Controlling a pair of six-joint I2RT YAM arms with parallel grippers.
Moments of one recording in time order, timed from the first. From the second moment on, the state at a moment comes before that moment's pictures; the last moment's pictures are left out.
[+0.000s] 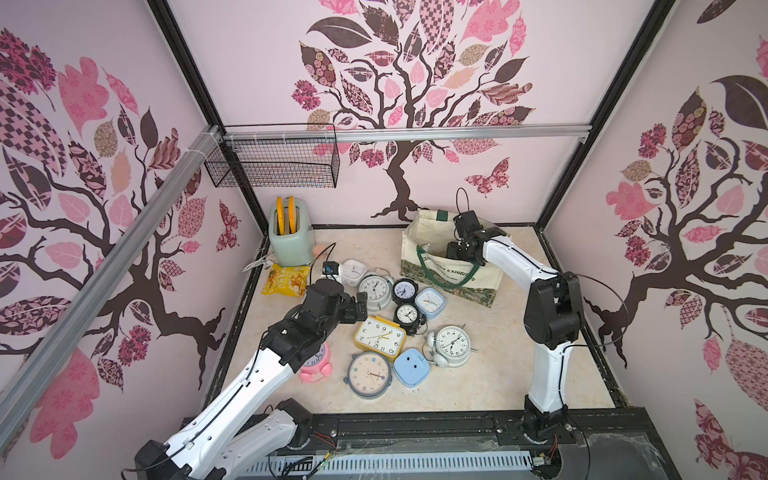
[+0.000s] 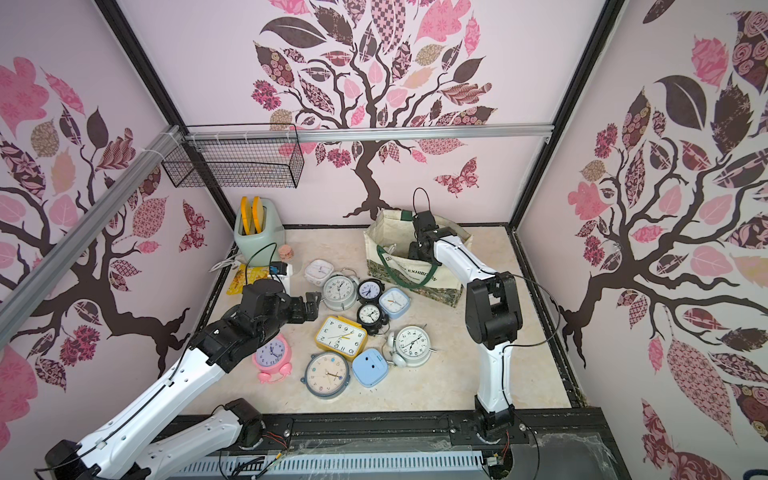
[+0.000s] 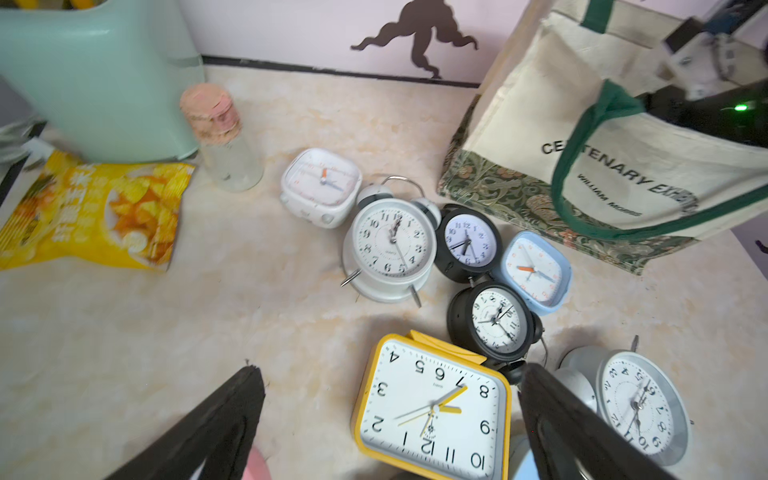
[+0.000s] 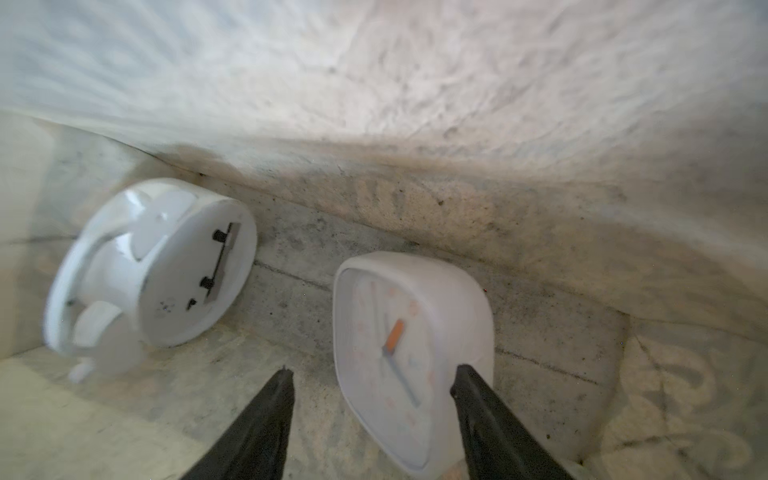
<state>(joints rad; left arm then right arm) -0.56 0.94 0.92 -0.65 -0.27 -0.43 0.31 2.00 1.72 -0.75 0.10 0.46</state>
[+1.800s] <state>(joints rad) -0.17 1.03 0.71 -0.97 -0.04 -1.02 0.61 1.41 1.29 -0.56 -0.04 0.47</state>
